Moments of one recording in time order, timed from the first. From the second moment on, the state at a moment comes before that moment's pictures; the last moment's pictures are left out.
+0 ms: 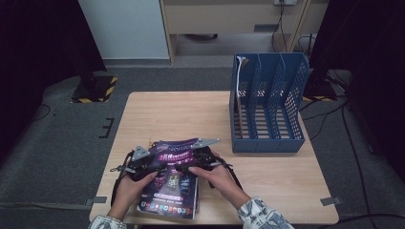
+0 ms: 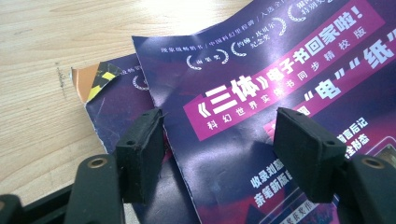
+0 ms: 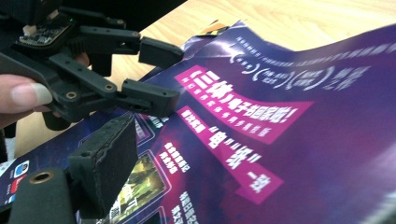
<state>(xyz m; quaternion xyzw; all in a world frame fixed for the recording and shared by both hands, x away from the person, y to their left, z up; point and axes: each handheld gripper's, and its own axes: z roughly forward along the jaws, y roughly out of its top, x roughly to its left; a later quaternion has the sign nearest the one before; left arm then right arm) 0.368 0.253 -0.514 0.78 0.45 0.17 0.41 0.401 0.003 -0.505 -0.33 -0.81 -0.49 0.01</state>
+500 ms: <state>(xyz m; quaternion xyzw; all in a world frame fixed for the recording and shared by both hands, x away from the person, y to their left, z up) 0.368 0.253 -0.515 0.78 0.44 0.17 0.41 0.404 0.014 -0.510 -0.35 -0.80 -0.48 0.03</state>
